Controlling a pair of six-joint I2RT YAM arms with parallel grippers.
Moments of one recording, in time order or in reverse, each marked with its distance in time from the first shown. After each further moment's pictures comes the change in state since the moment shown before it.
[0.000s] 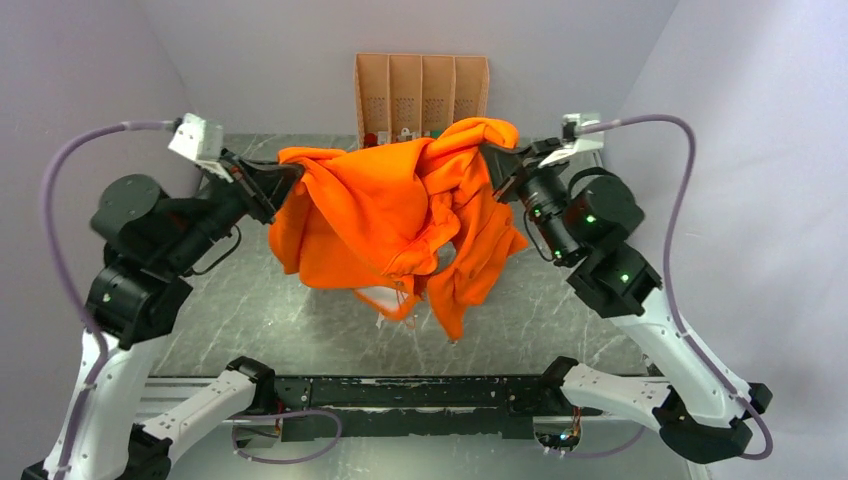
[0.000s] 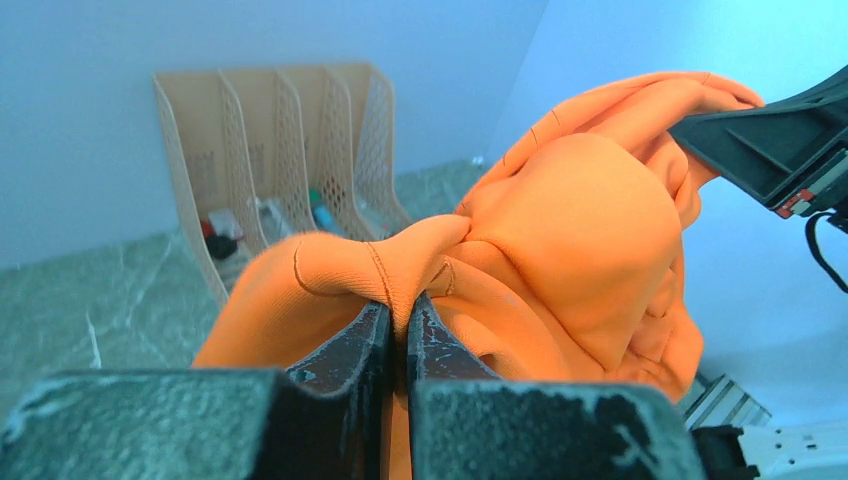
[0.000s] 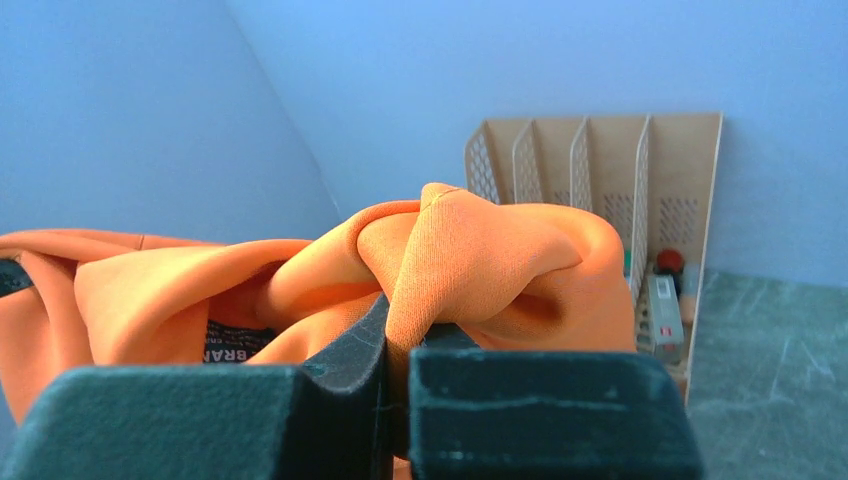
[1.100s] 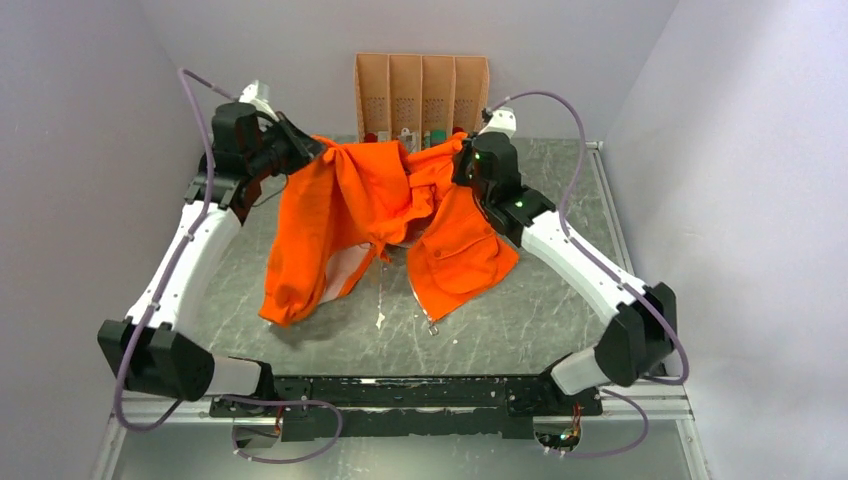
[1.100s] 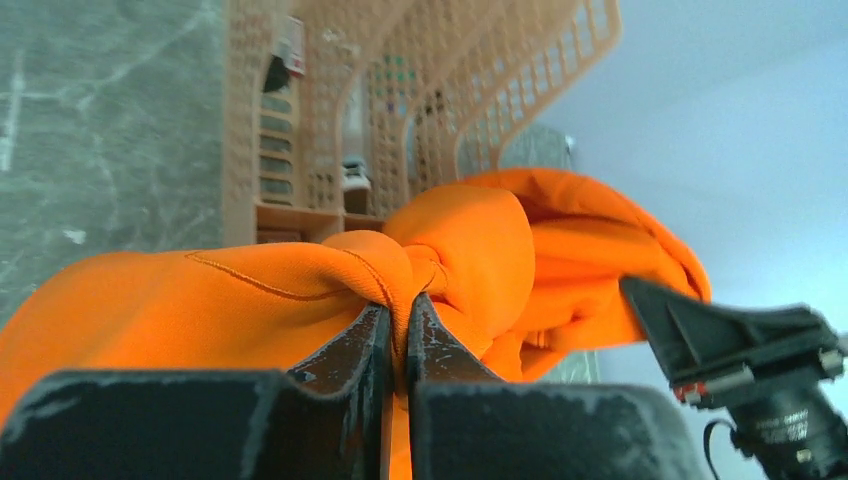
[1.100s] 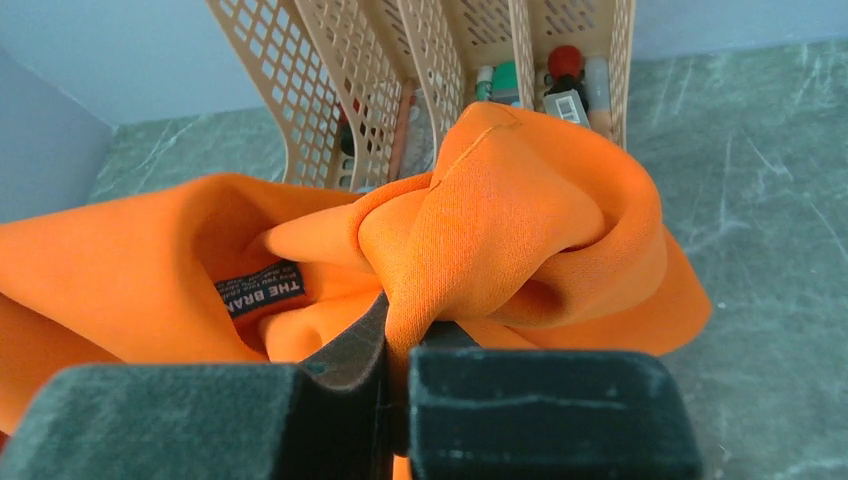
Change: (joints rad) left arm 0.193 0.468 -0.055 0.143 0.013 -0.400; right arm -0.210 0.454 -0.051 0.051 0.024 0.154
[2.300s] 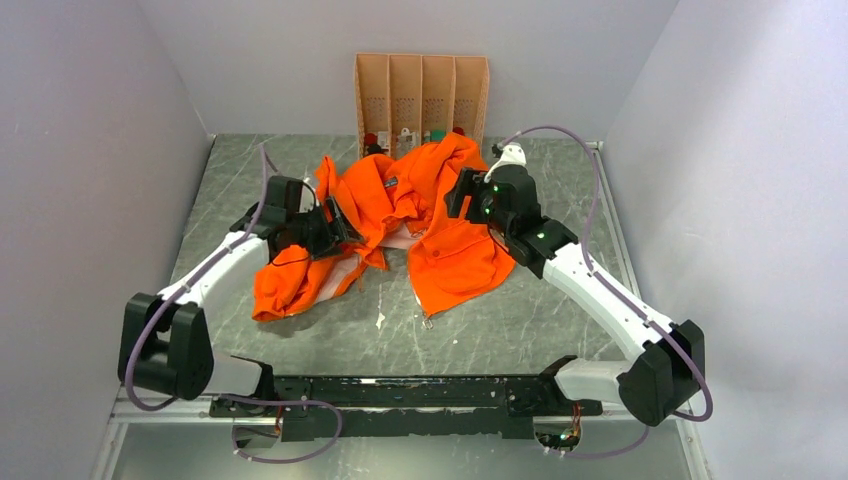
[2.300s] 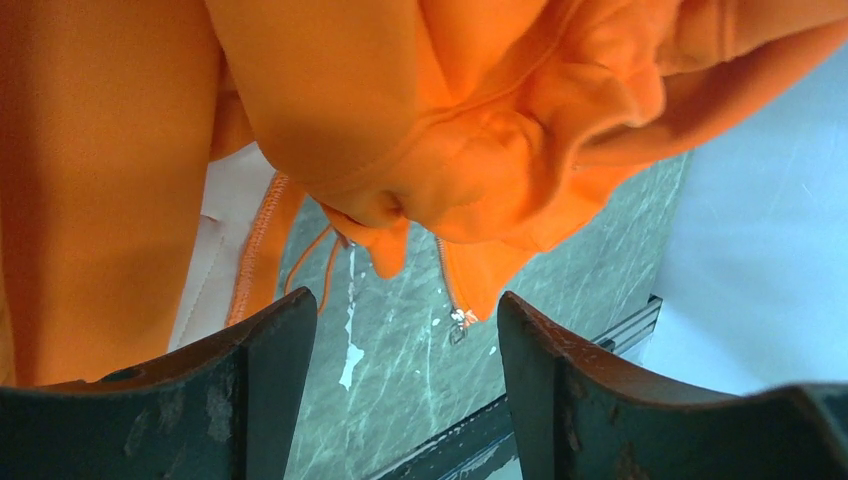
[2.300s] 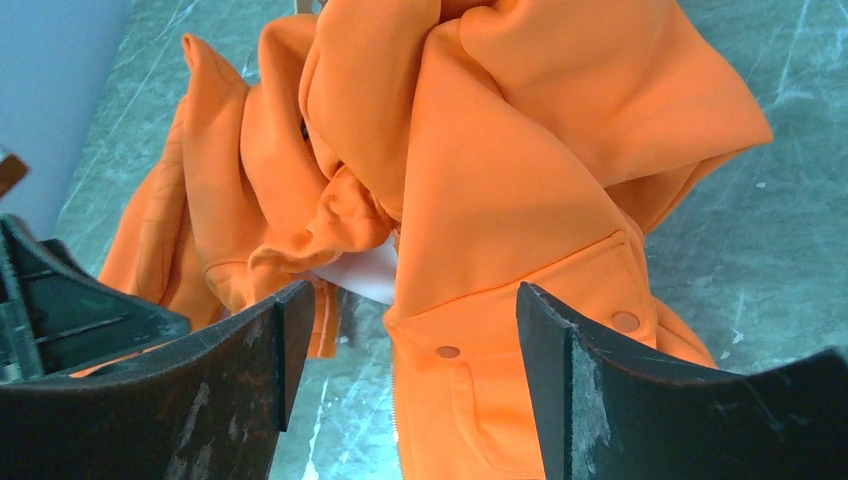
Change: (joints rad) left arm -0.032 0.008 -0.460 -0.016 0.203 -0.024; right arm -0.024 -0.183 -0.217 -0.083 -0.180 0.058
